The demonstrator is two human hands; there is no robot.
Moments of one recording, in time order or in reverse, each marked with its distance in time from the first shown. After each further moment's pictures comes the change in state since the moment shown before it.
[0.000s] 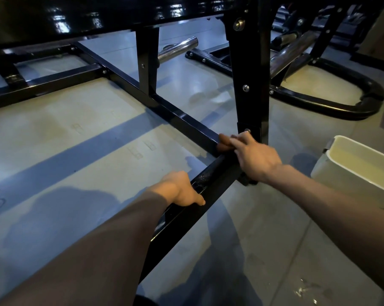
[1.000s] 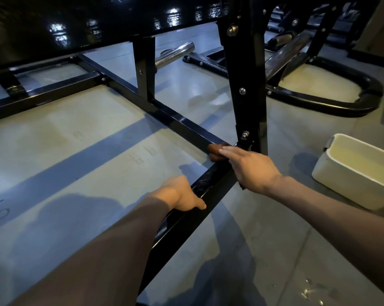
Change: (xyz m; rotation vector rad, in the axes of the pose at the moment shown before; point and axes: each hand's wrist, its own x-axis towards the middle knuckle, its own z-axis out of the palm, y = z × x) left_hand 0.000 0.001 -0.001 -0.002 -0.030 -0.012; right_hand -0.016 -0.002 0.017 0.052 0.067 -0.165
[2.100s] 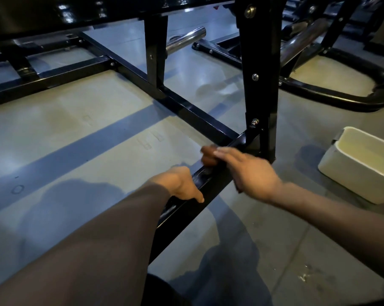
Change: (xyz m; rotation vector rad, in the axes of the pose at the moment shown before) left_hand -0.016 -0.021 0.006 0.015 -0.066 -0.007; right_hand -0.032 -0.039 0.014 0.094 0.008 -0.119
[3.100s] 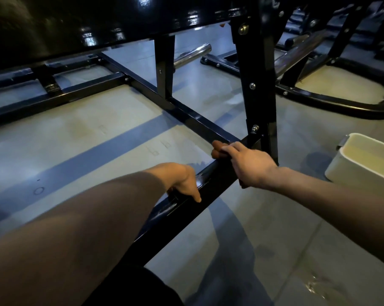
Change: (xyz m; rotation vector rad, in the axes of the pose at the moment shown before) left_hand -0.021 0.024 -0.019 0.140 -0.121 -0.030; right_hand 0.022 0.003 -0.029 -0.061 -0.175 0.125
